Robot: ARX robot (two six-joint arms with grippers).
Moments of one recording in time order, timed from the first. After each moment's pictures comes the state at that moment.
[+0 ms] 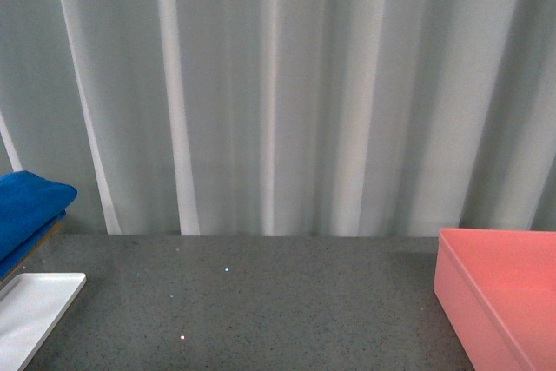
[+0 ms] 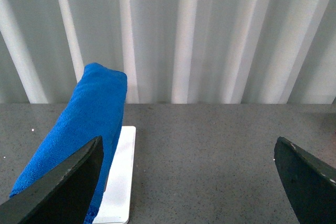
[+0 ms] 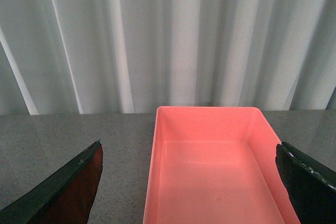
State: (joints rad) left arm 0.00 0.00 0.02 0.00 0.00 0.00; right arm 0.00 0.00 0.02 0.00 0.00 -0.01
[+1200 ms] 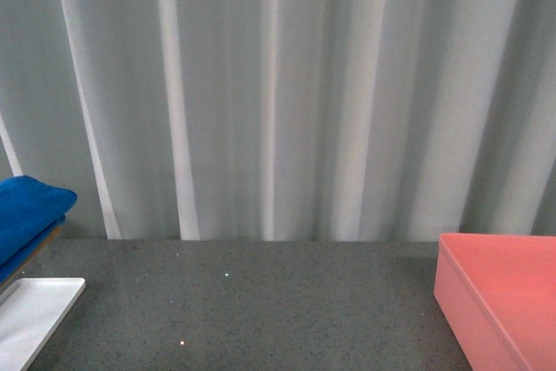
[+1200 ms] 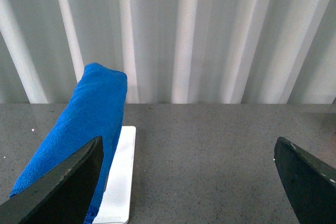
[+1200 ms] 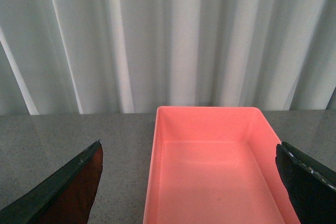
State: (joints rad) left arm 0.00 0.00 0.02 0.00 0.00 0.00; right arm 0.00 0.00 0.02 0.00 0.00 -0.01
